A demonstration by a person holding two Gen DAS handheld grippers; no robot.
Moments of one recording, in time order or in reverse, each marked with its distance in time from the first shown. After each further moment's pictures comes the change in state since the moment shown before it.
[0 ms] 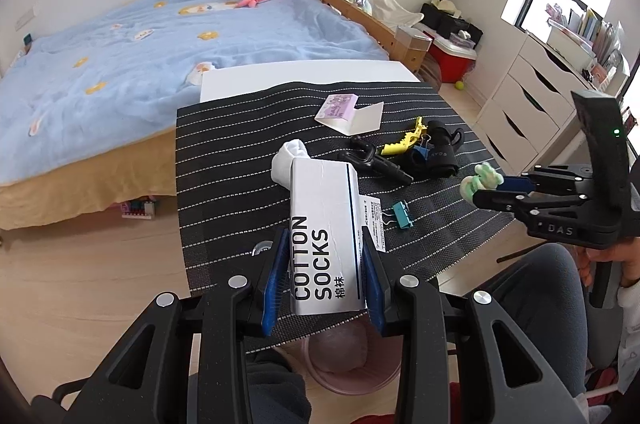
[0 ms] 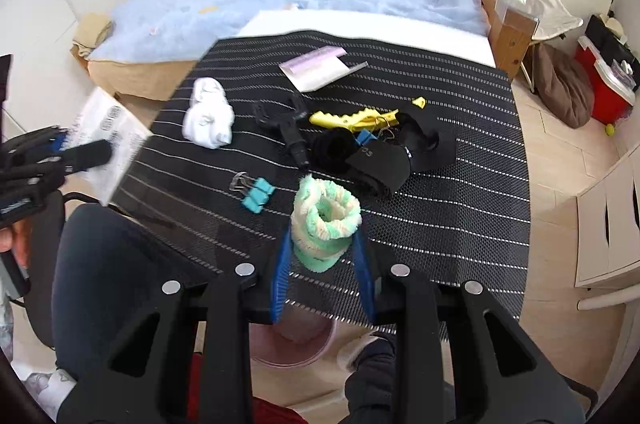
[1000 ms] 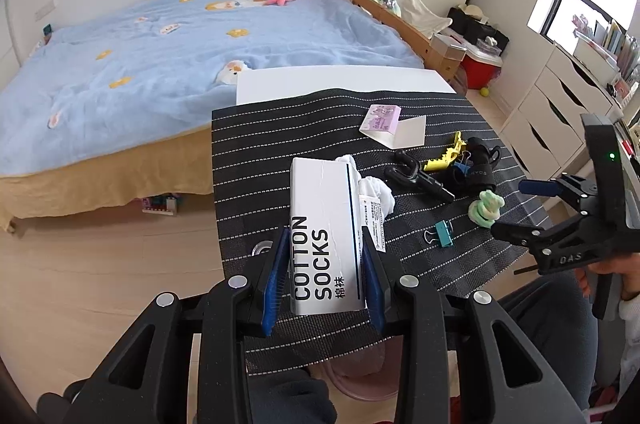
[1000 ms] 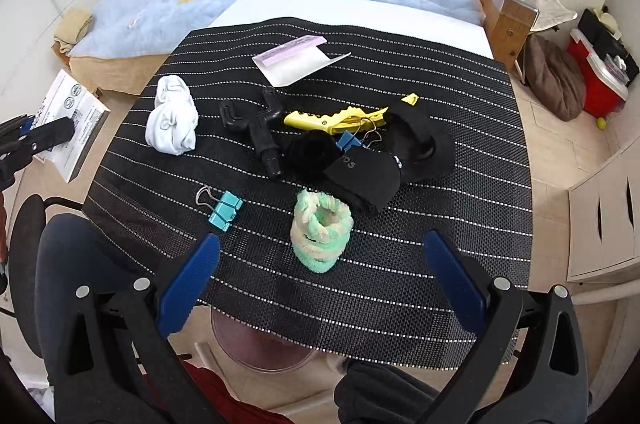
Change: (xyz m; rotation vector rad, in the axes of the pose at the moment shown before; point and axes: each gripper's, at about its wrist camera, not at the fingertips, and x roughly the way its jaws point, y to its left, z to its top) left arm 0.003 0.029 0.015 -0.049 0.010 0.072; right arm 0.036 -0.010 0.014 0.020 0.054 -0.059
